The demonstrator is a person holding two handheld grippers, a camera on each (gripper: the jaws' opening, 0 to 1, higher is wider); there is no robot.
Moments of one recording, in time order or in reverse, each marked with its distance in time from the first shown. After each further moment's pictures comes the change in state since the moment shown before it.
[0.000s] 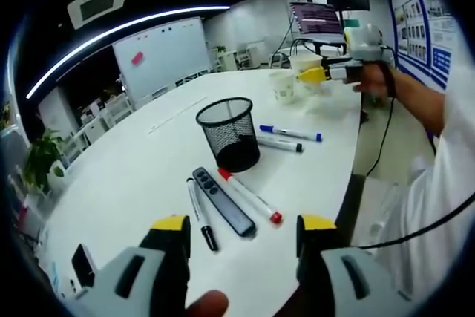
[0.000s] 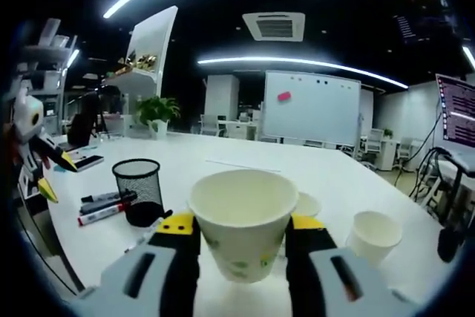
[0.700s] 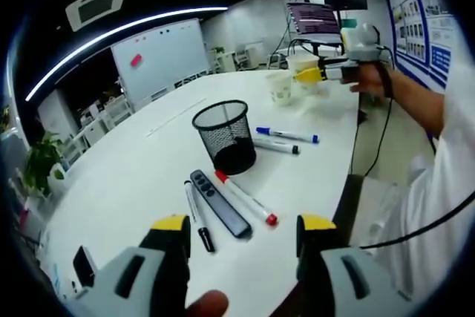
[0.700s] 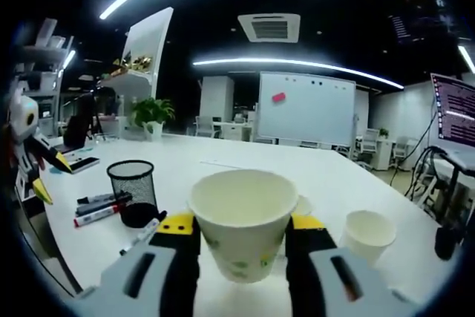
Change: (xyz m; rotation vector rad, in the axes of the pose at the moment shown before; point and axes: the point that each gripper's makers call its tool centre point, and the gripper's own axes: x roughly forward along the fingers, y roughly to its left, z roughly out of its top) left arm -0.002 -0.006 0.003 0.014 0.001 -0.001; right arm -0.002 -0.009 -0.001 0.008 -0.008 -0.030
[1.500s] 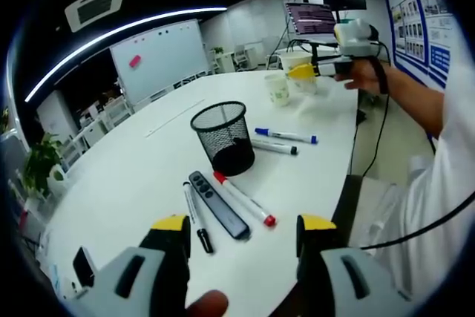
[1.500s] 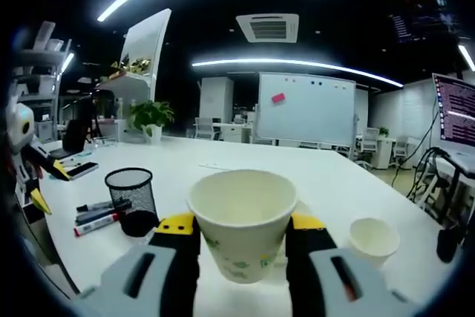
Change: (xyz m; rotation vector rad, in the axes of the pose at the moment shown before) left arm 0.000 -0.002 0.002 0.004 -0.003 -0.004; right arm 0.011 0.000 0.009 0.016 -0.001 0.000
